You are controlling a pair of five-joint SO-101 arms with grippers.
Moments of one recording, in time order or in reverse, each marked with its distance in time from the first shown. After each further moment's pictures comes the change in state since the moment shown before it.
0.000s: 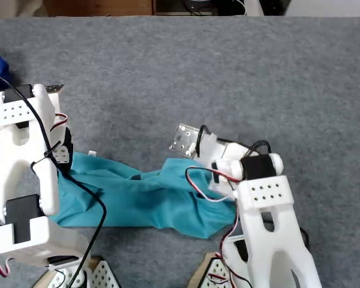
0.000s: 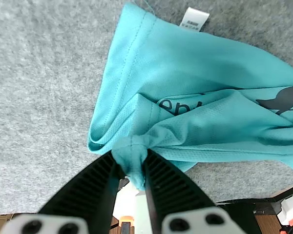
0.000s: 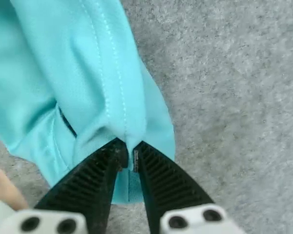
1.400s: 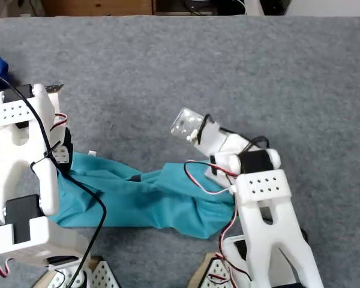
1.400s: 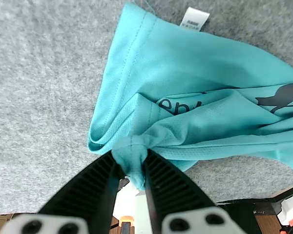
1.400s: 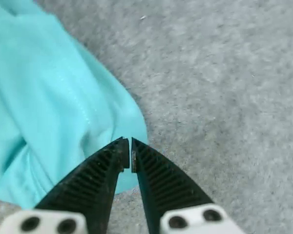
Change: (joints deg) left arm 0.0 0.0 0.0 0.0 0.0; right arm 0.0 4.3 -2.5 -8.3 -9.0
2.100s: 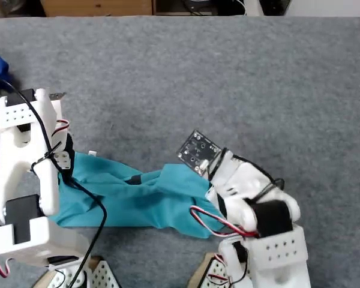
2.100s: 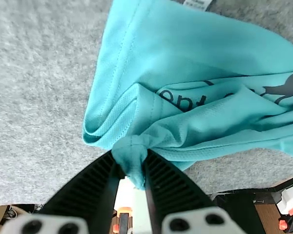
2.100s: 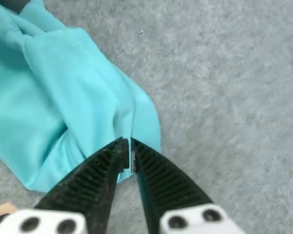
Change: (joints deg) left arm -0.2 -1.1 4.0 0.0 0.0; right arm -3.3 -31.0 6.2 14.2 -6.5
